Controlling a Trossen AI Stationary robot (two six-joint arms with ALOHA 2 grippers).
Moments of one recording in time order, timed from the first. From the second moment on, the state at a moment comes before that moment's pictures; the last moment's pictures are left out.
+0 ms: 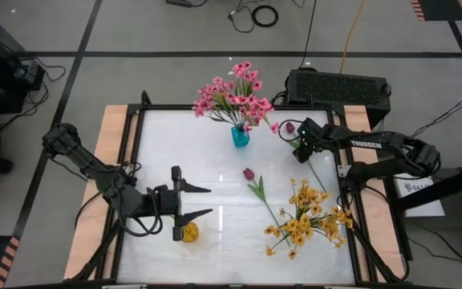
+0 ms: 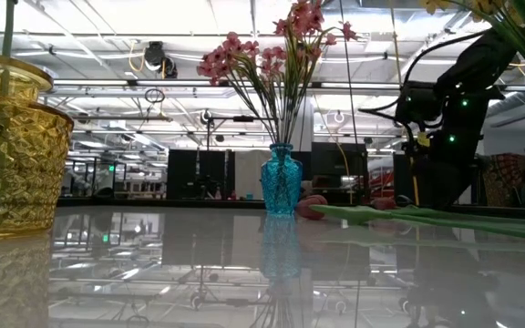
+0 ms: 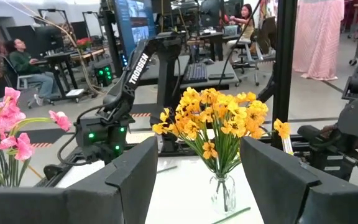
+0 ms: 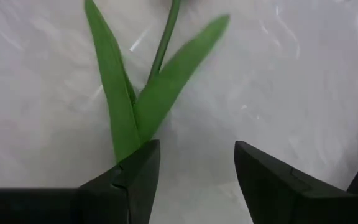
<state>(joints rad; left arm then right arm) -0.63 1.28 1.10 0.15 -0.71 0.08 -0.67 1.25 0.50 -0.48 0.25 0.22</state>
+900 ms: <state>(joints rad) -0.61 1.31 1.10 0.15 -0.68 0.08 -0.61 1.24 0.50 -0.49 0.15 0.23</state>
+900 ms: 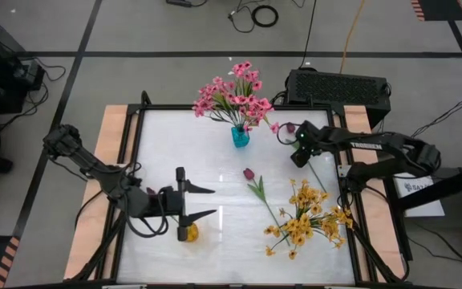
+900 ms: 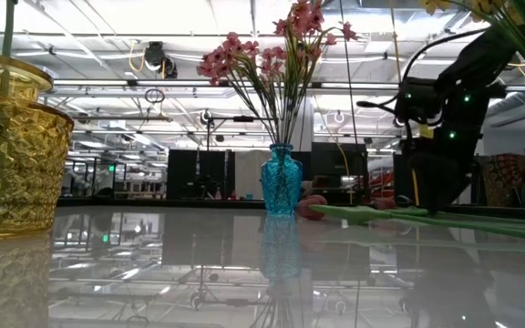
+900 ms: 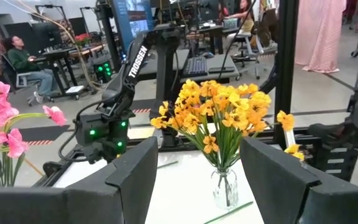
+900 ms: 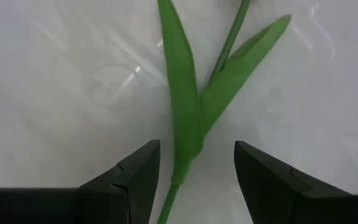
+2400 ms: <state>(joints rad) -0.58 1.31 1.10 0.16 -0.68 0.08 -0.60 0.47 0.54 -0.25 0.13 0.18</state>
